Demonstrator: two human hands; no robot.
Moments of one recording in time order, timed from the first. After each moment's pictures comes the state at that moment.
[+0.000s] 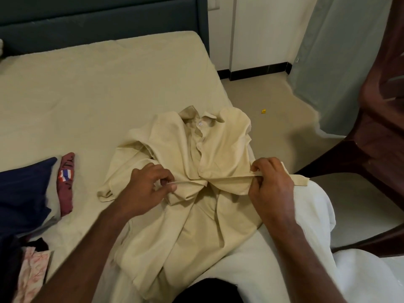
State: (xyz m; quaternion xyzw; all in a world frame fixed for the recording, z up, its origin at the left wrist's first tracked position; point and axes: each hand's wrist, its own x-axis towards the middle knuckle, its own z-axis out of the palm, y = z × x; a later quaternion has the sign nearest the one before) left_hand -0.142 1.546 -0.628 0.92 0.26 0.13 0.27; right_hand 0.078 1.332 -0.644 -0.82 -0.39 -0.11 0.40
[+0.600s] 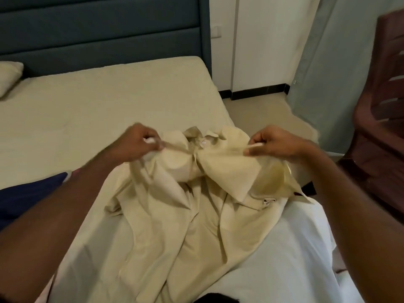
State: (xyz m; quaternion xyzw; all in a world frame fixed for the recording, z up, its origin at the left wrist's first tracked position) left_hand -0.095 1.649 -0.534 0.90 0.30 0.11 0.29; right_hand 0.195 1.393 -0.534 -0.75 -0.51 0.29 0.30
